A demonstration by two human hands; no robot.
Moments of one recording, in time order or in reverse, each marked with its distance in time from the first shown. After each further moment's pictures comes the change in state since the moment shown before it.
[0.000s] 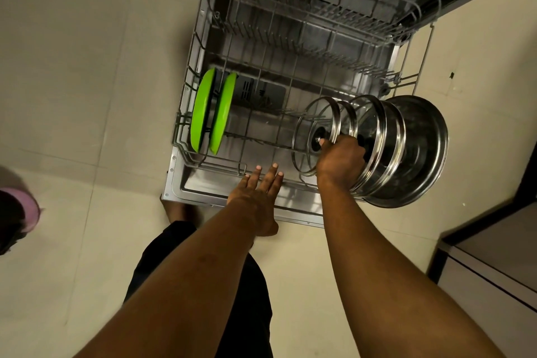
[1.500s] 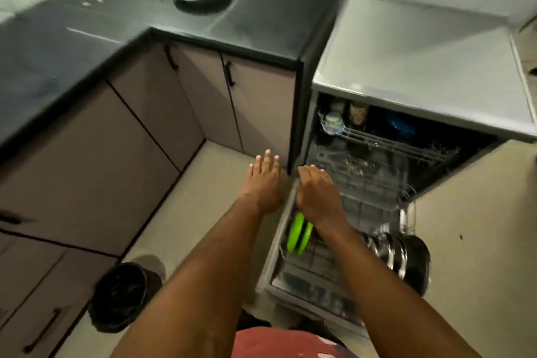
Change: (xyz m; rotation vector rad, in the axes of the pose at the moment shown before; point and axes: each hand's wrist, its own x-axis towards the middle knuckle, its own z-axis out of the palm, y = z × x) left_hand -0.429 -0.075 -0.163 -0.203 0.876 -0.332; right_hand -0.287 -0.164 -0.280 0.044 0.271 -1.175
